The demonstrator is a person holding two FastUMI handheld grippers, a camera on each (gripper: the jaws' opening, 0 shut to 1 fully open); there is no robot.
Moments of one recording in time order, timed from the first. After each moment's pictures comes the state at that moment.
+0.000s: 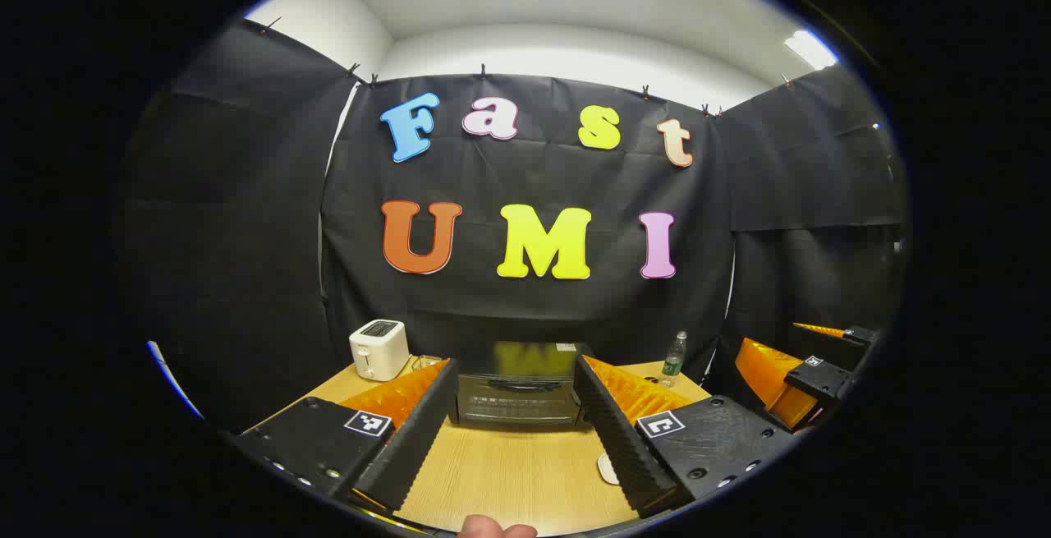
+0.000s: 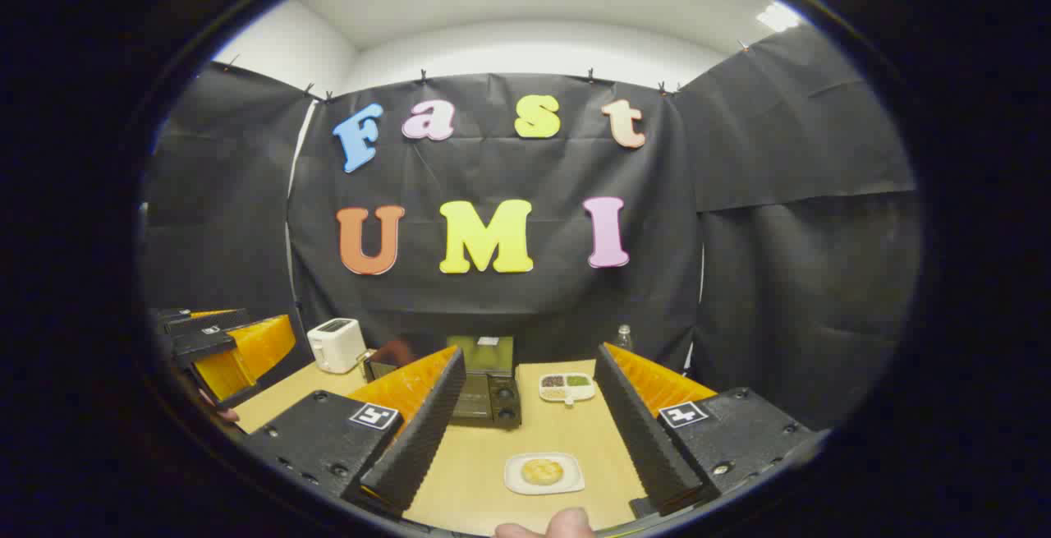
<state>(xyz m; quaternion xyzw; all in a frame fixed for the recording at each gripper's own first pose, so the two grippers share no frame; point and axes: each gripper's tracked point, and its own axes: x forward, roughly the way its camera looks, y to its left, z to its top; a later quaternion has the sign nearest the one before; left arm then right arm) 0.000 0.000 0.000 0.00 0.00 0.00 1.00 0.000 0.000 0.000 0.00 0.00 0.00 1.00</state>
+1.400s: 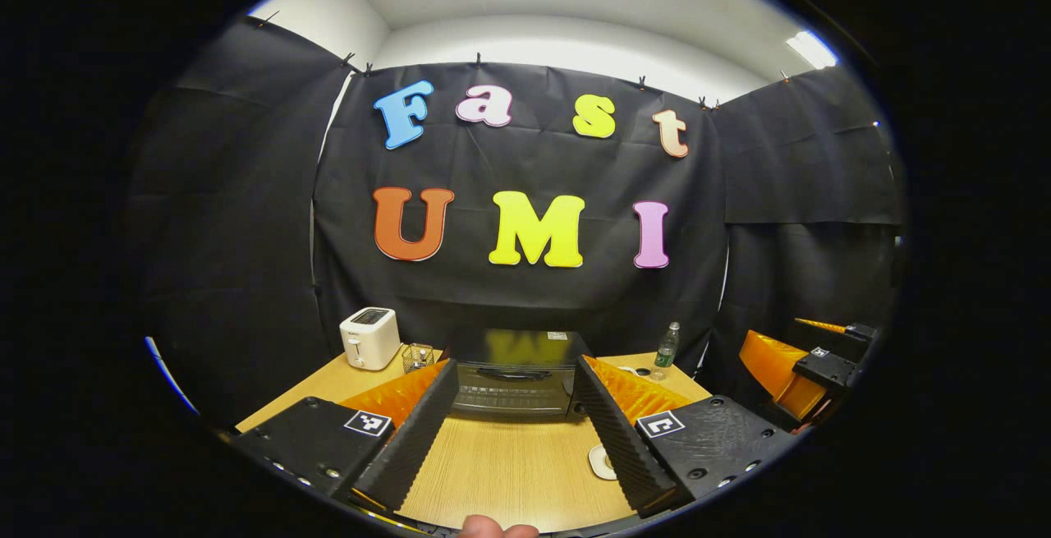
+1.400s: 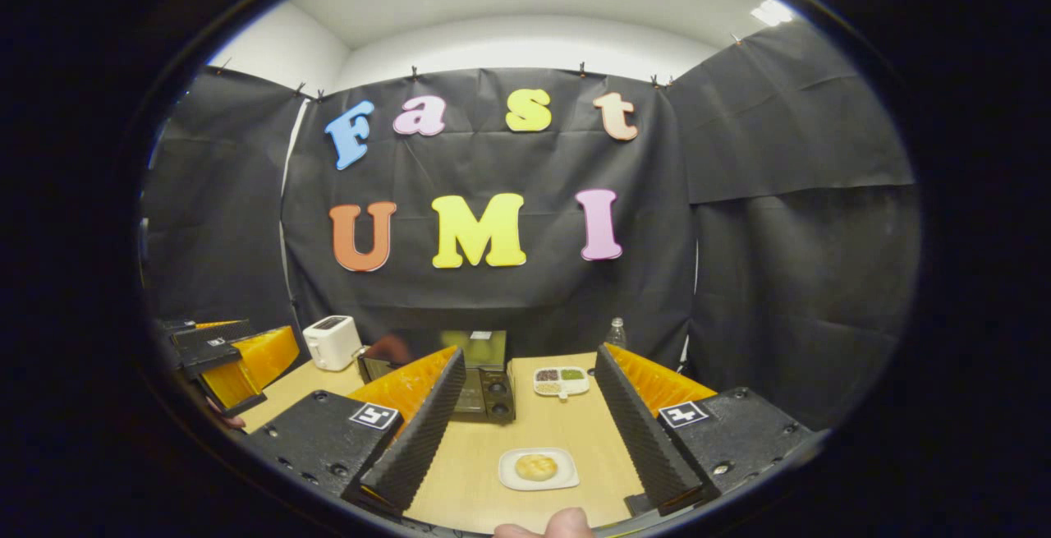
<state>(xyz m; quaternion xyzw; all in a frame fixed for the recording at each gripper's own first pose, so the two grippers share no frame) 0.004 -0.010 -0.014 0.00 0.02 -0.01 1.00 0.002 -0.015 -0.004 0.01 0.01 -0.01 1.00</state>
